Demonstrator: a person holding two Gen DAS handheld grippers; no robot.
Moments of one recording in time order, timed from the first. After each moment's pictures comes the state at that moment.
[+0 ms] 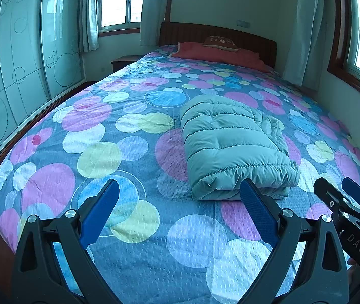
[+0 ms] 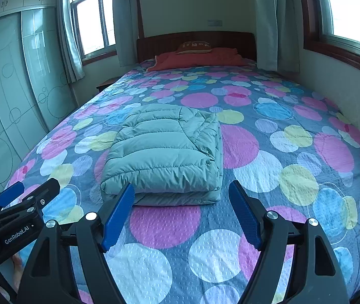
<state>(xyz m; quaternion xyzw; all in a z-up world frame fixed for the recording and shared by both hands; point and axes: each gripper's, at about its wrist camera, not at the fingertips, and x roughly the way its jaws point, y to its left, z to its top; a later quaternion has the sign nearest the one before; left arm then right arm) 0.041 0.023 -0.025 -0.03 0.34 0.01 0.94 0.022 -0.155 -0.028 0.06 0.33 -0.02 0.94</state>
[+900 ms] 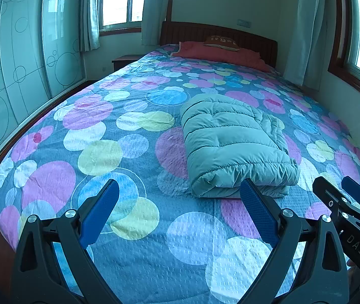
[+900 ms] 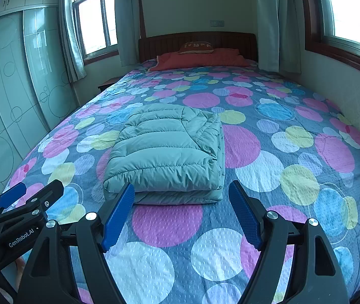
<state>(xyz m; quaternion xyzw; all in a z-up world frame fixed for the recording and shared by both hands) 0.040 0.024 -0.026 -0.03 0.34 0.01 0.94 0.021 -0.153 -0.028 0.06 0.33 -0.02 0.94</state>
